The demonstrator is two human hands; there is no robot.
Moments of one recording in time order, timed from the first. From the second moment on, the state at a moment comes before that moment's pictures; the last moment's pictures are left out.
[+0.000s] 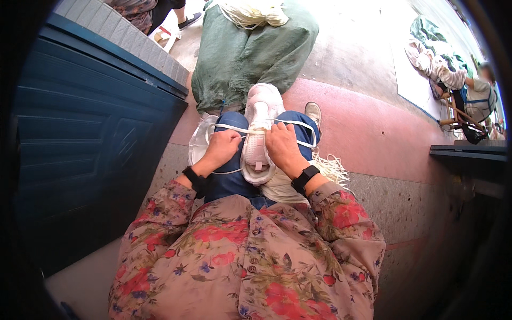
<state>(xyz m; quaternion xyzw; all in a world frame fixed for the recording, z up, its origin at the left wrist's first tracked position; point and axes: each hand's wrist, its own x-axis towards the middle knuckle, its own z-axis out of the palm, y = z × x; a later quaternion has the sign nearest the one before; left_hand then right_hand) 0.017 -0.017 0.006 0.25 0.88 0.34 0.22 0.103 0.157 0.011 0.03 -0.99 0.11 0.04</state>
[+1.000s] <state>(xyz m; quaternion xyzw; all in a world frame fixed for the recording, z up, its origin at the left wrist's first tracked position) 0.033 0.001 0.017 0.26 0.91 0.27 0.14 0.113 0.170 0.002 -0.05 -0.98 0.19 -0.05</state>
